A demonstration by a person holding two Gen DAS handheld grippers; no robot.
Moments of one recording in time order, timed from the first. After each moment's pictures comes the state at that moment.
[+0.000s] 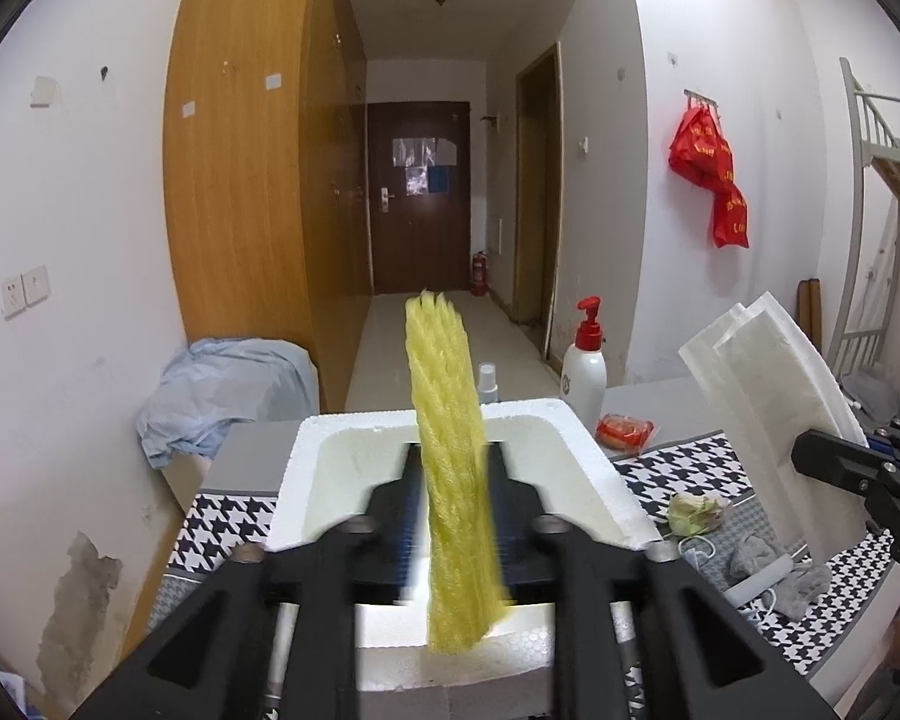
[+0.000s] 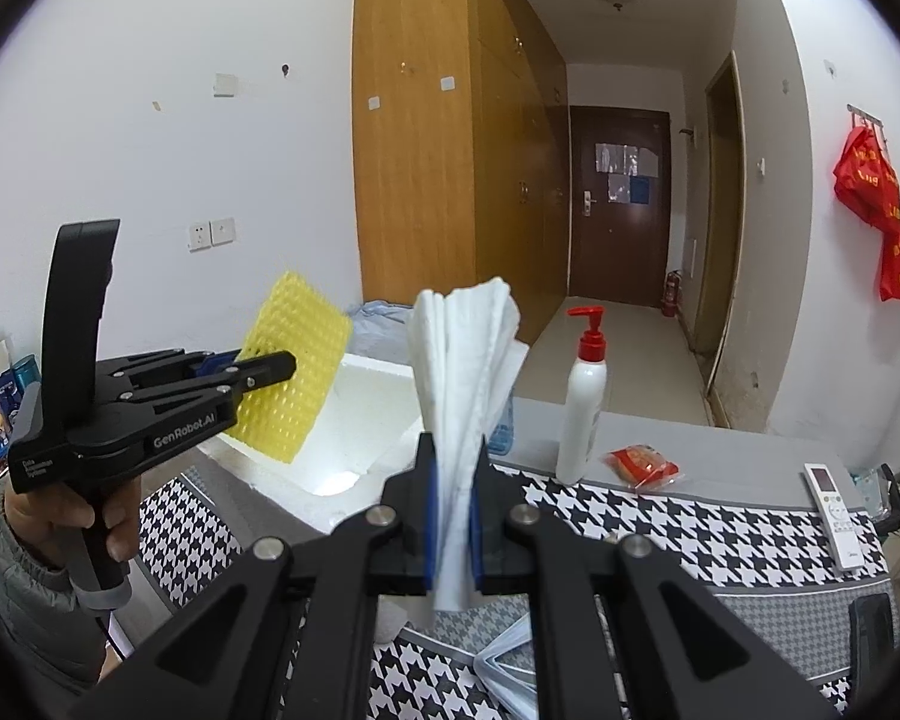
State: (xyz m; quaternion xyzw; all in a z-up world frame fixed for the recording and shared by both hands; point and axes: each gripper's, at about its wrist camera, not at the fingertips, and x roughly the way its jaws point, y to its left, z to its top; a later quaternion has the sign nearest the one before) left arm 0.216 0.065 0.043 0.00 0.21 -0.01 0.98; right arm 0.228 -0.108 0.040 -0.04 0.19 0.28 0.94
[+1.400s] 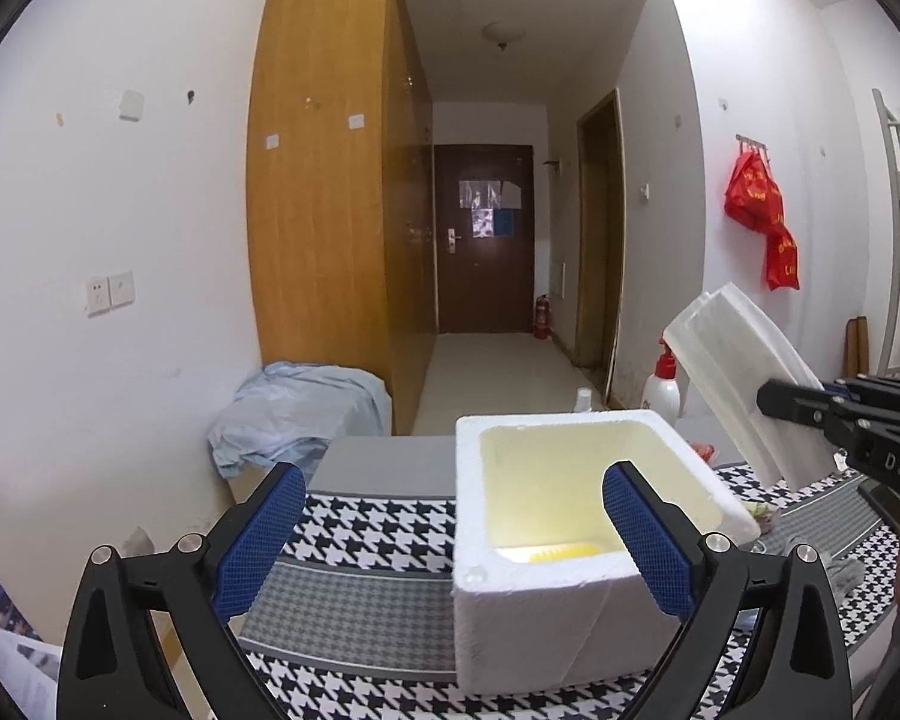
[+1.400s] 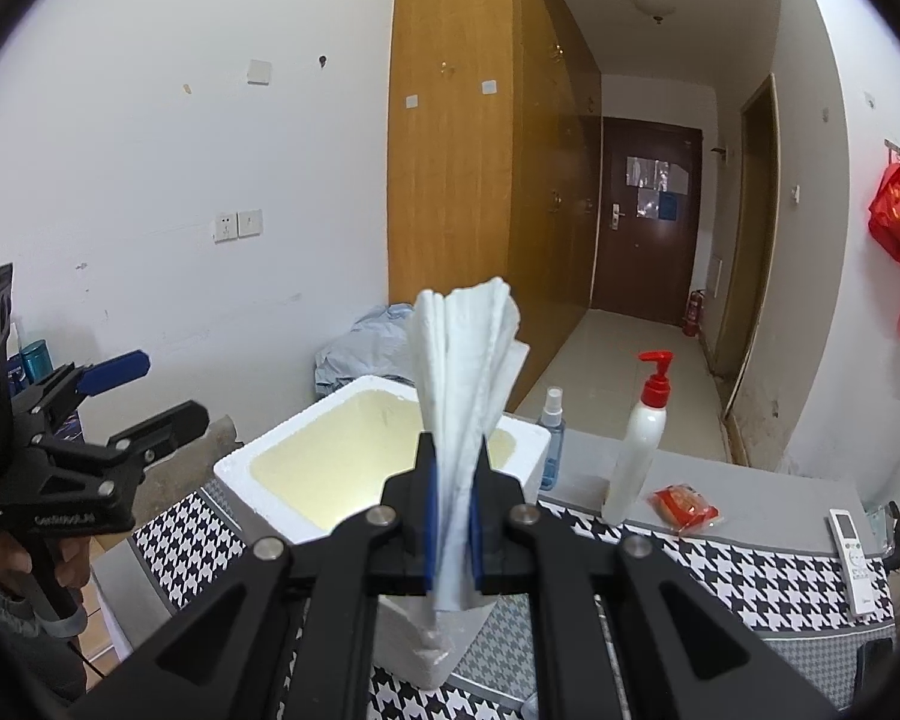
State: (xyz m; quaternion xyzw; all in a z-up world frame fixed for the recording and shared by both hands) left arm 0.144 0.121 0.048 0.00 0.16 0.07 0.98; right arm 0.235 -0.050 0.057 -0.07 0.18 0.31 0.93
